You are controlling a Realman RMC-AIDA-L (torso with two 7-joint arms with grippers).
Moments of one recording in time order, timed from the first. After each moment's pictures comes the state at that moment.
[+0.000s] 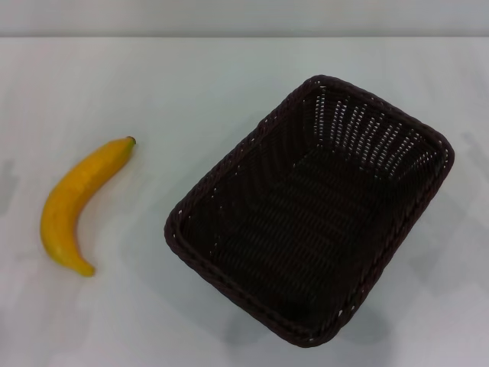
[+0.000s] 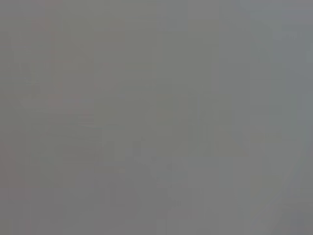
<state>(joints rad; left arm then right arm) -0.20 -2.08 1.06 0.13 -2.85 -1.66 2.42 0.25 1.98 -1.38 -0.30 -0.30 -1.56 0.67</state>
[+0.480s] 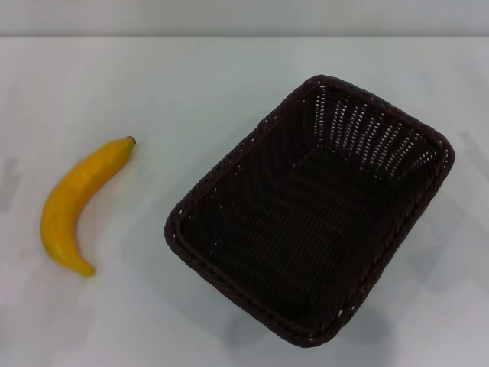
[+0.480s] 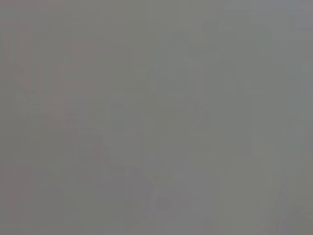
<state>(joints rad) -0.21 -2.08 1.06 0.13 -2.84 -1.66 2.42 0.26 1.98 -1.38 -0.30 -0.30 -1.55 0.67</state>
